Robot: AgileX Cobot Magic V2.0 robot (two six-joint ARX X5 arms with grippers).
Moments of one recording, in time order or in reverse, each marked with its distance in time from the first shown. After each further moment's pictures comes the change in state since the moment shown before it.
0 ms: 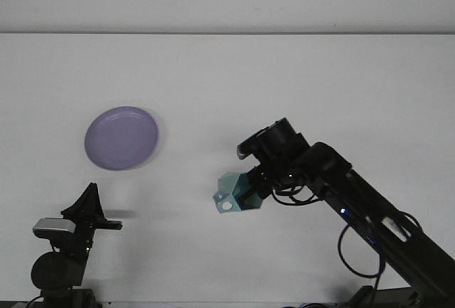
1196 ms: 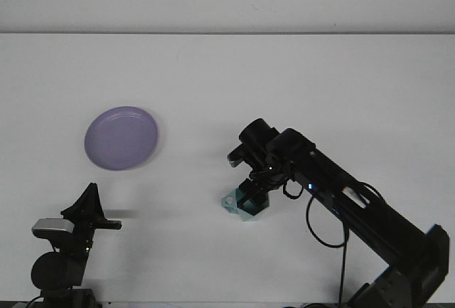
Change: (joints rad) left arm 0.000 0.000 0.000 0.000 0.000 -0.060; right arm -0.011 0.149 0.092 -0.148 0.077 -0.095
